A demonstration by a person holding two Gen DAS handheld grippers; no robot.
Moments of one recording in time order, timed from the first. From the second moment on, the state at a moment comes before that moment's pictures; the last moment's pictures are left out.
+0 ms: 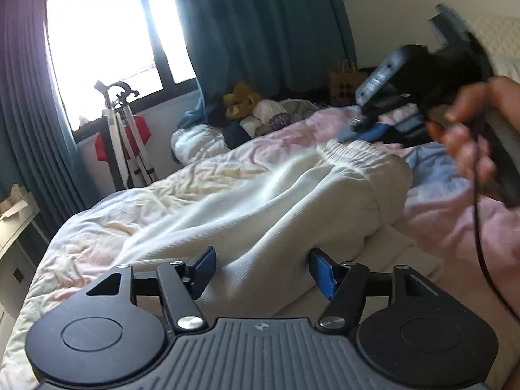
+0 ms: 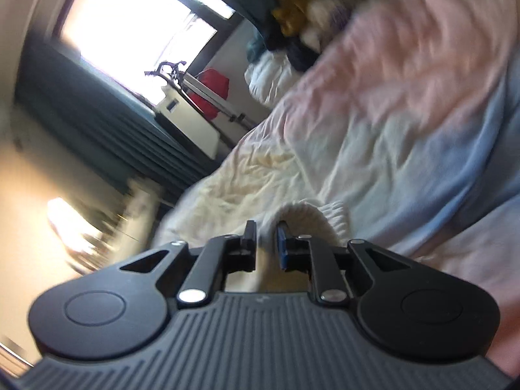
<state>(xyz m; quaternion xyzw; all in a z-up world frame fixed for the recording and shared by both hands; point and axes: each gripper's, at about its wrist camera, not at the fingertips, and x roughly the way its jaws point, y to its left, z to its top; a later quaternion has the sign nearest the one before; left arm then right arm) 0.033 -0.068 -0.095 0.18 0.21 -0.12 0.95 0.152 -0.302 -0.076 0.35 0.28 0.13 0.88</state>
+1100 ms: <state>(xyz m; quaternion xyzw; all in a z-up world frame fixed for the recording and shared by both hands) 0.054 0.020 -0.099 0.10 0.31 0.02 0.94 0.101 -0.268 -0.115 0.41 0.30 0.11 0.85</state>
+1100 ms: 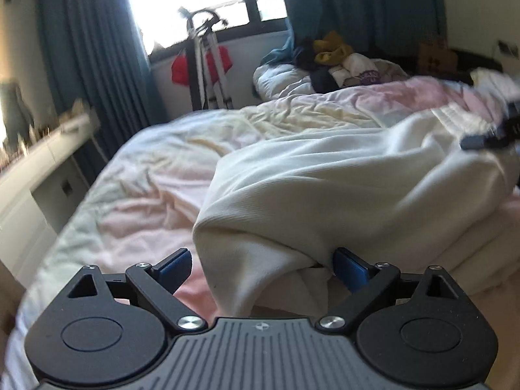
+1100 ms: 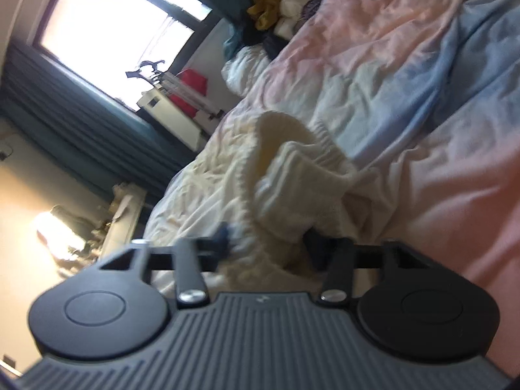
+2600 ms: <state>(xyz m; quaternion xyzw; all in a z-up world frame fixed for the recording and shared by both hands) 0.102 0.150 -0.138 -0.40 0.37 -0.06 0.84 0.101 -0.276 -0.155 0.47 0.38 0.13 0.79</state>
